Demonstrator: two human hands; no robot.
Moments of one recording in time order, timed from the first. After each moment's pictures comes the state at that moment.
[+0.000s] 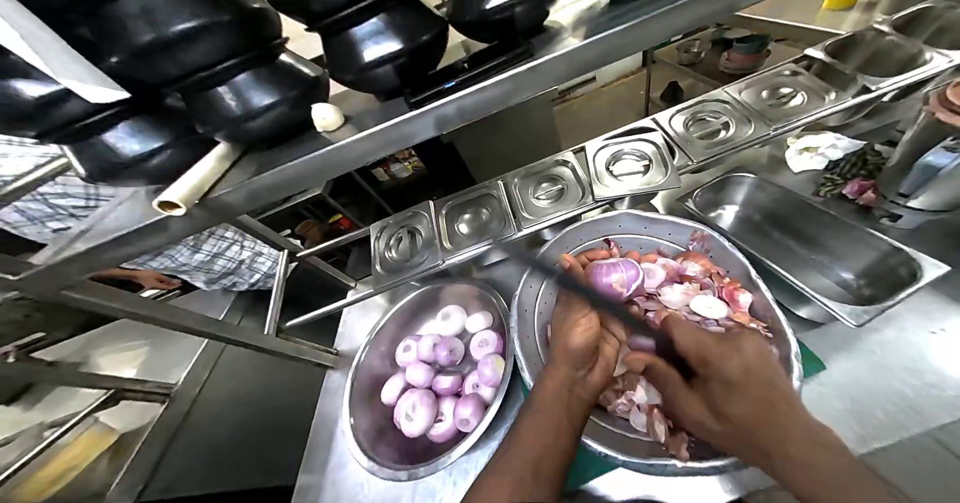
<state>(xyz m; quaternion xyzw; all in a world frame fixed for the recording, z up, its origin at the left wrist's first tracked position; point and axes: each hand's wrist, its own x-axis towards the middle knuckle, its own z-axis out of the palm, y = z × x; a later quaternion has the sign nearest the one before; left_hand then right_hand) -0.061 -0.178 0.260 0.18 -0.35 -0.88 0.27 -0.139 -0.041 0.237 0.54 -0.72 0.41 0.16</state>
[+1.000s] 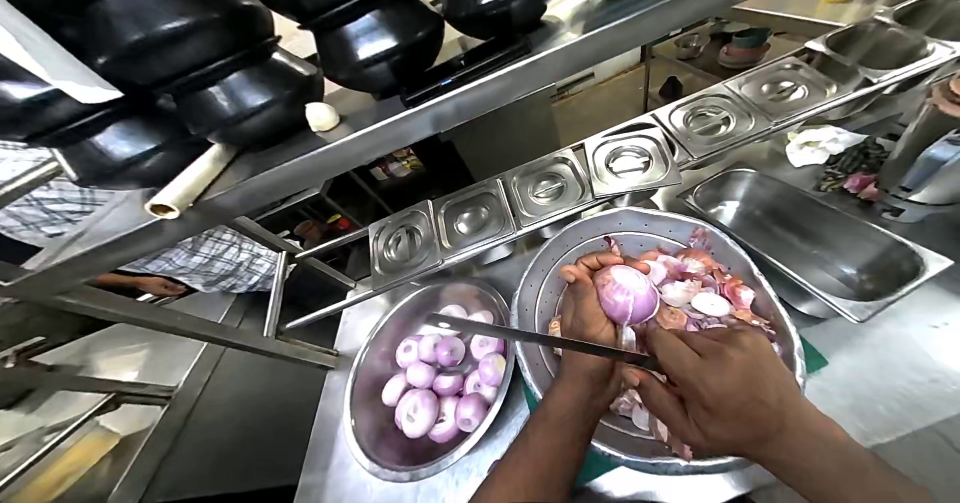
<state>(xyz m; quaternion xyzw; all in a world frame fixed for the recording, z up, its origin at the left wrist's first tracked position) -0.057 -0.169 0.250 0.11 -0.49 -0.80 0.32 -0.141 -0.046 0.236 0.62 -0.67 0.33 0.25</state>
